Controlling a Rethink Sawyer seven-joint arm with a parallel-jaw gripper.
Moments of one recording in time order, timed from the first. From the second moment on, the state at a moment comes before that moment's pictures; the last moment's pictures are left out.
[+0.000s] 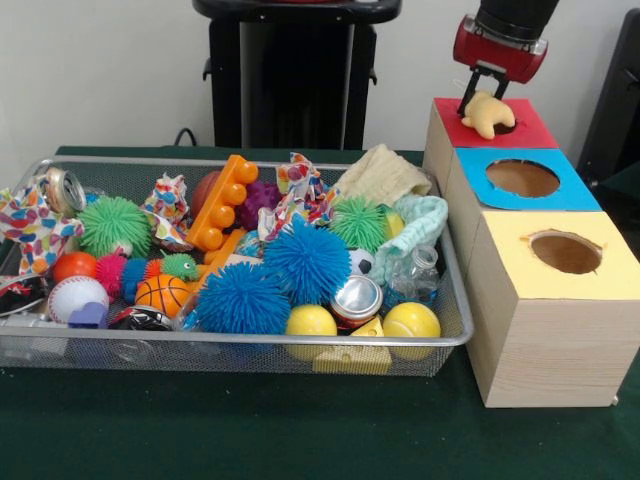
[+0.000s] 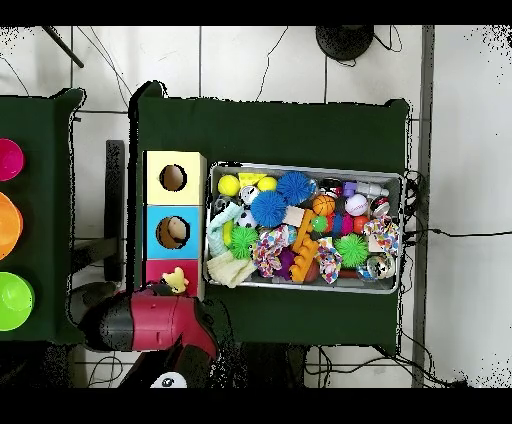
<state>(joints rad) 0.40 -0.69 -0.30 1.95 0.18 0.45 2.13</state>
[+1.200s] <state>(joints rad) 0.41 -0.72 -0.30 1.95 0.20 0.48 2.13</state>
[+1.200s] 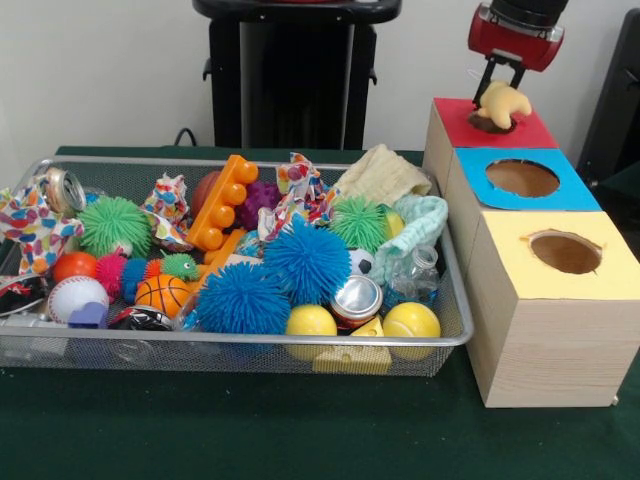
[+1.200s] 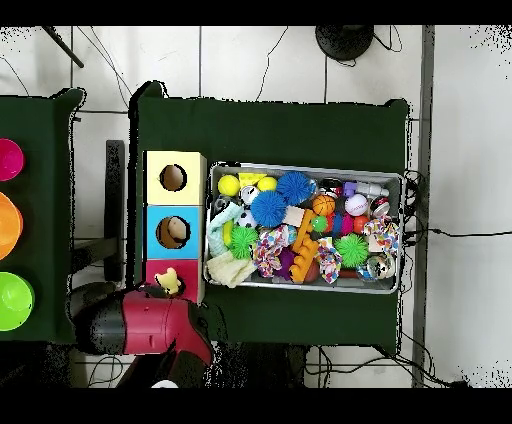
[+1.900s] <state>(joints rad) 0.36 -0.72 -0.30 1.95 0.20 0.48 2.13</state>
